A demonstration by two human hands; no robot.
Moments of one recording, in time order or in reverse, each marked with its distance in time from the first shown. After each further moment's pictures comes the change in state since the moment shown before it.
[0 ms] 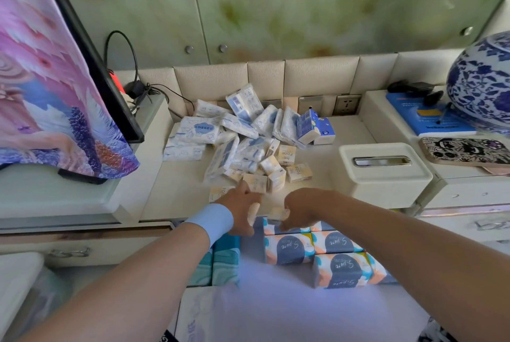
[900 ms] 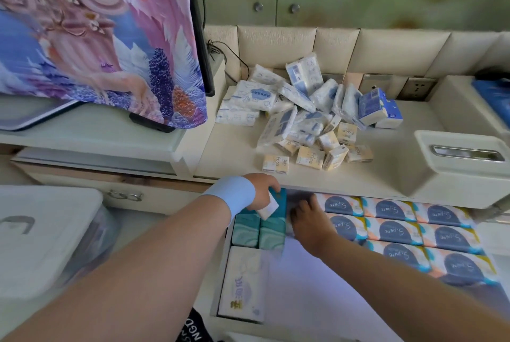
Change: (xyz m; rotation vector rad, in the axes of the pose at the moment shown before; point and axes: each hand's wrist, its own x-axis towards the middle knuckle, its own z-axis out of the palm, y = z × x) left_hand -0.057 -0.057 0.007 -0.246 -0.141 -0.176; right_hand 0.056 -0.099 0.124 -0.719 0.305 -0.168
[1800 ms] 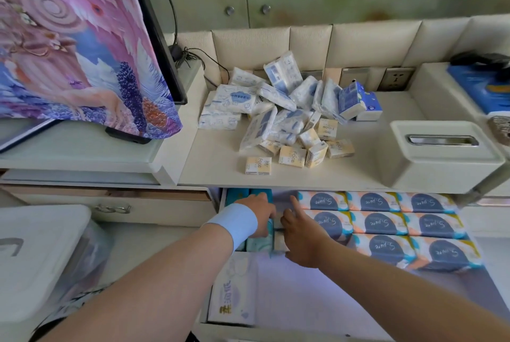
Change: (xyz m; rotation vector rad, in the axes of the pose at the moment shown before) left_hand 0.024 0.023 0.053 0.362 -0.060 0.087; right_hand -0.029 0.002 0.001 -0.143 0.032 -0.223
